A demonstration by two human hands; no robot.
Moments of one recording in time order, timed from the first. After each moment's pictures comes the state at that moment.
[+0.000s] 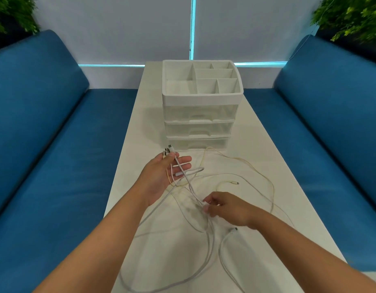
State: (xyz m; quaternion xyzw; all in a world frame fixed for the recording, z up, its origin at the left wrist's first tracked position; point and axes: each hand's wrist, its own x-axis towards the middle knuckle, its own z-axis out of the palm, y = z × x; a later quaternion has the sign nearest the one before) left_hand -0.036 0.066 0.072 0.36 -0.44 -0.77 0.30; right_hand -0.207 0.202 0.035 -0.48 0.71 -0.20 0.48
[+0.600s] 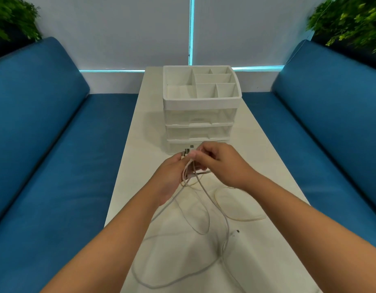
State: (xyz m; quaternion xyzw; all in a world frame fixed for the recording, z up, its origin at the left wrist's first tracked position) left_hand -0.053 0.083 0.094 0.33 -0.55 -0.73 0.25; right_hand -0.188 0.156 0.133 -0.58 0.64 -0.42 0.28
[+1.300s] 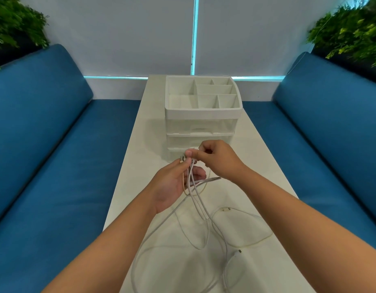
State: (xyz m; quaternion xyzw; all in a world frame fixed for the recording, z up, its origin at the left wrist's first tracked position) left_hand -0.051 0.081 0.105 0.25 -0.46 -0.81 0.26; right_hand -0.204 0.116 0.135 -0.55 0.69 -0.40 0.26
